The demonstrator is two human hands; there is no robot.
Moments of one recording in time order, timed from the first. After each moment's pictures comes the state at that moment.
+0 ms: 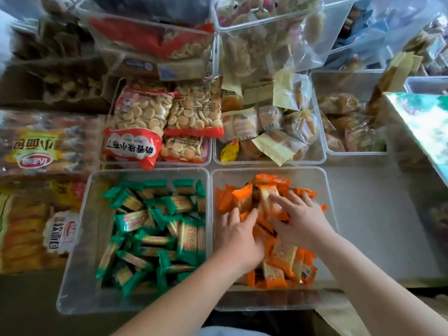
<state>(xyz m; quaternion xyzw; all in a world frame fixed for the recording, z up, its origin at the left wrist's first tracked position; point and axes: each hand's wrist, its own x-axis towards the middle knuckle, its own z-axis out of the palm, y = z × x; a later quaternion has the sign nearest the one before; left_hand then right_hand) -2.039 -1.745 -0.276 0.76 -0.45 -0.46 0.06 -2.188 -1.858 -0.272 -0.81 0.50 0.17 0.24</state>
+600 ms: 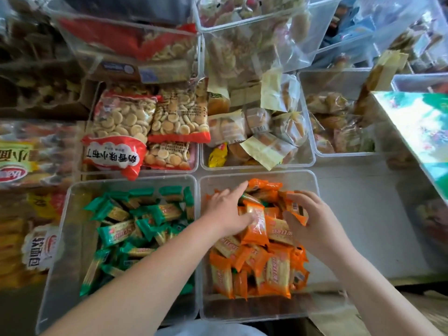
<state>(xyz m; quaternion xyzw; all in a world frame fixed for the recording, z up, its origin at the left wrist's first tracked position) -1.994 -1.816 -0.278 0.73 -0.51 -0.45 0.03 -2.213 -1.862 -0.248 -0.76 0.57 -0.05 0.32</state>
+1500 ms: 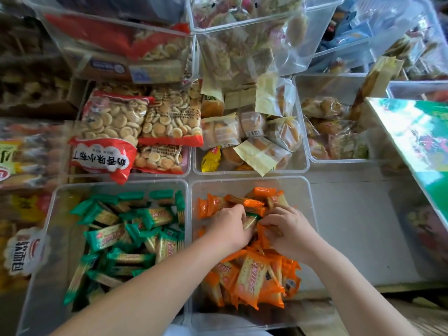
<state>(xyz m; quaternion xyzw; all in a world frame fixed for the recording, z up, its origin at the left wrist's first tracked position) -2.027 -1.815 -0.288 0.75 -0.51 -0.43 0.04 -2.203 -1.881 -0.270 -0.84 0.43 0.16 0.30</state>
